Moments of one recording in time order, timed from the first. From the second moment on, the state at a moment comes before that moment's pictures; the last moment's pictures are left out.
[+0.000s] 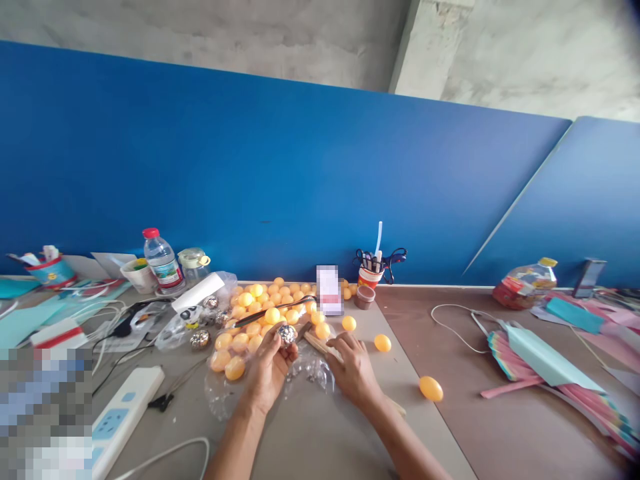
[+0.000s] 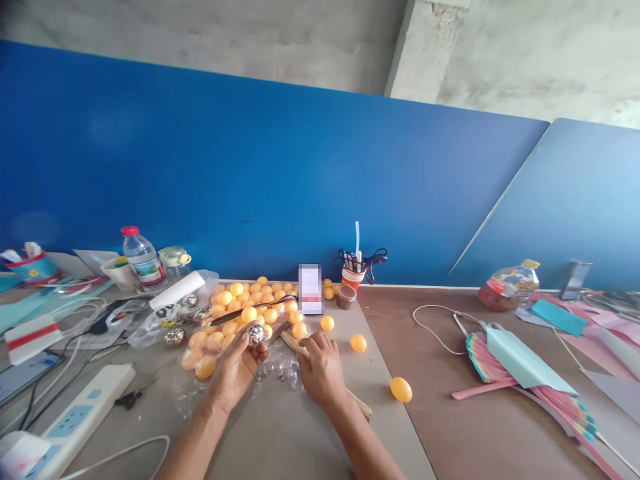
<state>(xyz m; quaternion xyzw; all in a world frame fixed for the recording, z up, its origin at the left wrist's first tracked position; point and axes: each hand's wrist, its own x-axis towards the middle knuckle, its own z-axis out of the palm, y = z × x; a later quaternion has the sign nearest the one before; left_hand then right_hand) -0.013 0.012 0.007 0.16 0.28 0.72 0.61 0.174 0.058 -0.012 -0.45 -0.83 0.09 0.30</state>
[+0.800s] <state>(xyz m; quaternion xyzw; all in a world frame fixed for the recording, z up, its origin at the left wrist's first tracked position) -0.010 0.012 0.000 0.22 0.30 0.71 0.60 0.159 0.038 -0.013 -0.36 -0.90 0.06 0.24</state>
